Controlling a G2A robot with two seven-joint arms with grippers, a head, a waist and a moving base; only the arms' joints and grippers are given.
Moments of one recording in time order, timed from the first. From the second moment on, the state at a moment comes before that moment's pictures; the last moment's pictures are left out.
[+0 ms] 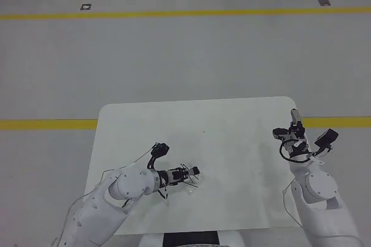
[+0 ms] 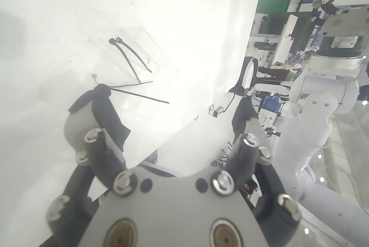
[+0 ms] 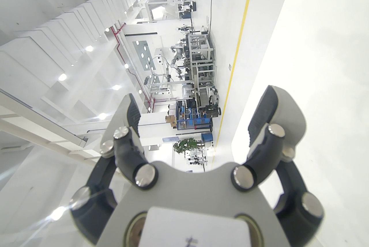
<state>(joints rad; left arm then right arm) 1.48 -1.10 -1.02 -1.84 0.24 0.34 -0.76 -1.73 -1.15 1.60 -1.80 0.42 0.00 0.00</state>
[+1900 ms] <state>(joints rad) 1.36 -1.13 -0.86 -1.76 0.38 0.31 -0.73 -1.73 -1.15 1.60 -1.80 0.42 0.00 0.00</state>
